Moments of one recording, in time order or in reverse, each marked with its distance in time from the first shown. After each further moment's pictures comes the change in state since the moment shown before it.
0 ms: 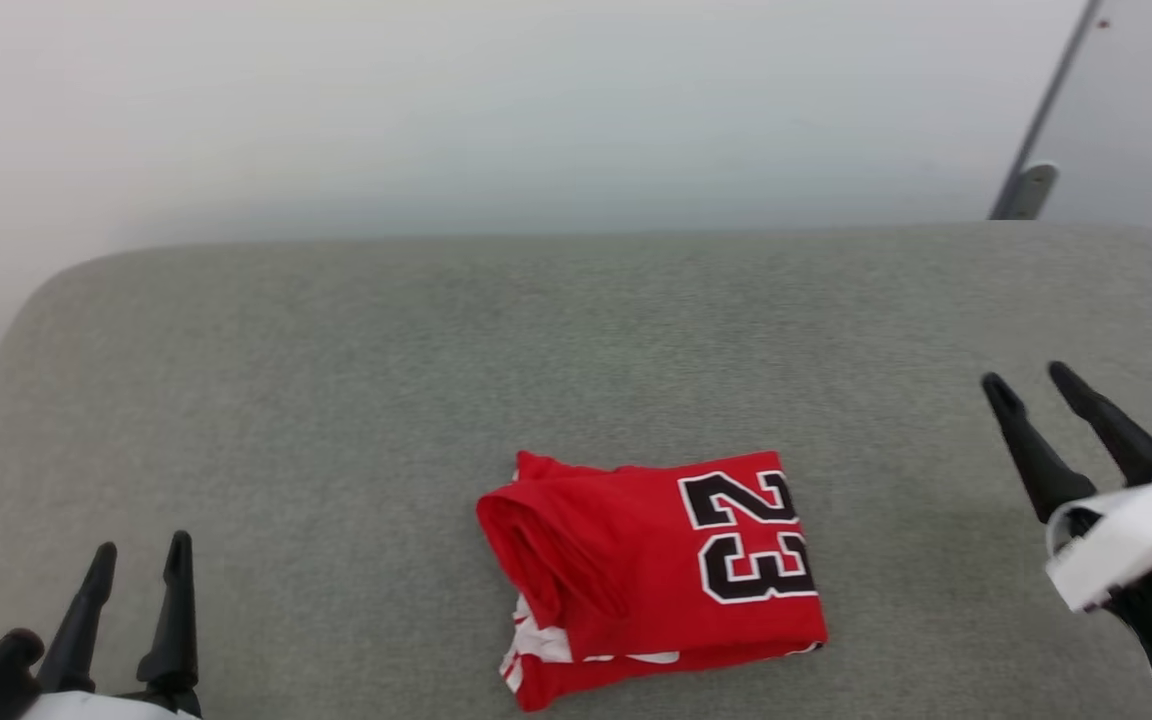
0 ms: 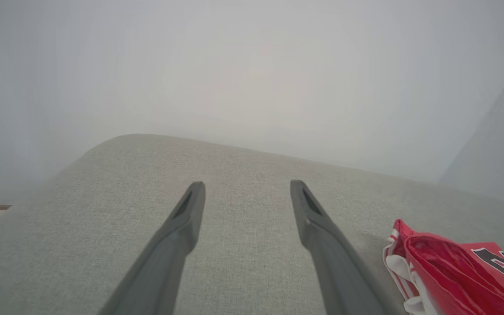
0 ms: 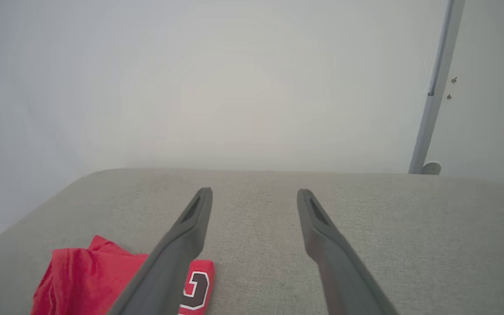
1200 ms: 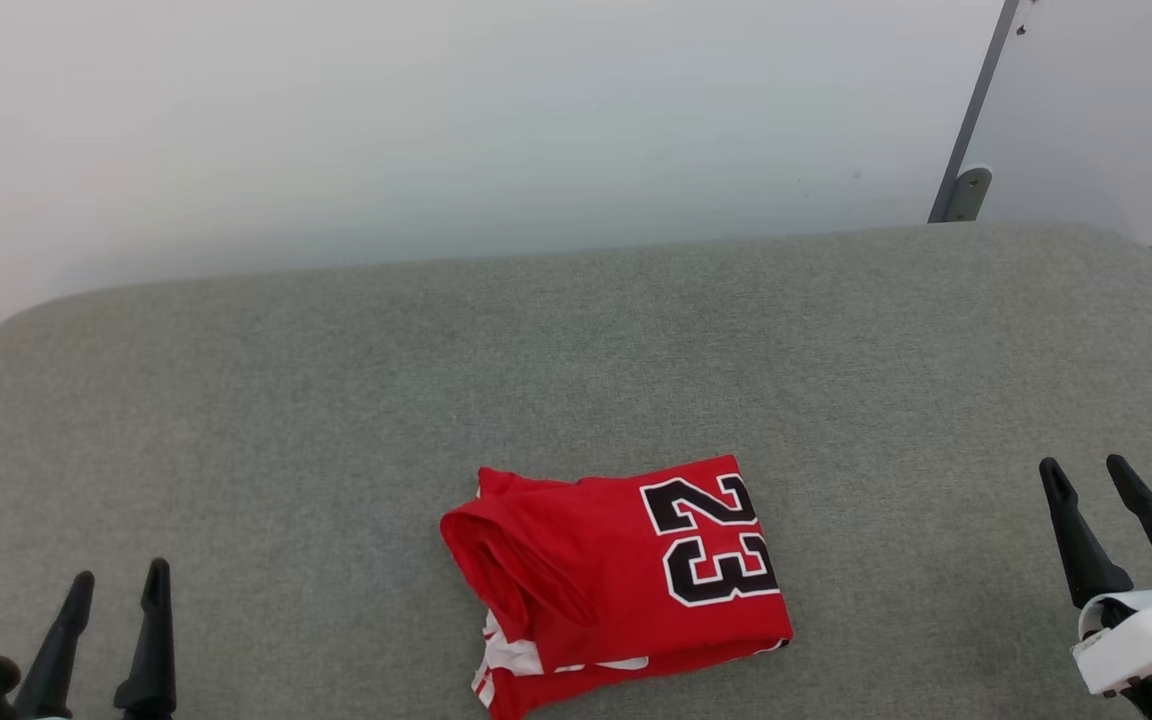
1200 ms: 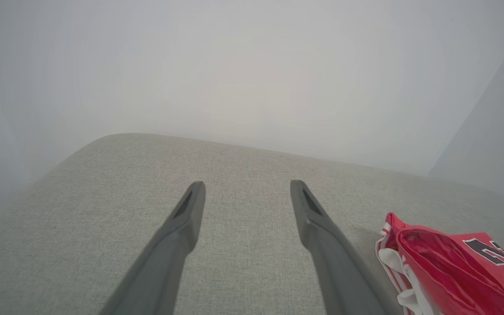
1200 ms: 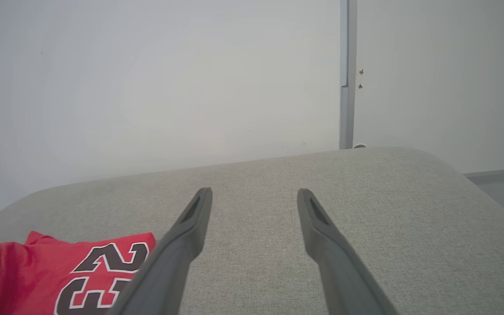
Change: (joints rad) left arm 0.044 0.016 0.029 0.008 -0.010 -0.010 0.000; right arm 0.129 0.002 -0.019 0.157 -0.025 0.000 -0.281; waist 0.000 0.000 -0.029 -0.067
